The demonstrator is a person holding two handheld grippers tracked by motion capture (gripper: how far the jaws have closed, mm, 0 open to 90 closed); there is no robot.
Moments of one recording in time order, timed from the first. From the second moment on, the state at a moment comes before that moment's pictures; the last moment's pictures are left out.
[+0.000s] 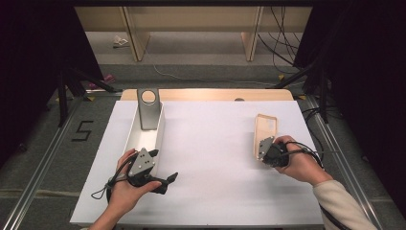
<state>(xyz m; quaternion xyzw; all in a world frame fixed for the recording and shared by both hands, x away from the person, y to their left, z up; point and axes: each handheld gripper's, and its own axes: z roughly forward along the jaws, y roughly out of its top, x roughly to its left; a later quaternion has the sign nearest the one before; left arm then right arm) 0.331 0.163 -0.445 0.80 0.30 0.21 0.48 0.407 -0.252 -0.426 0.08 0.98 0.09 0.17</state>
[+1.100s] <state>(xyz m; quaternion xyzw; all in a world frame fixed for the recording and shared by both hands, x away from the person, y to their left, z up) 0.330 0.162 -0.443 0.79 0.30 0.21 0.48 0.400 -0.241 -0.425 0.10 0.95 0.25 0.16</state>
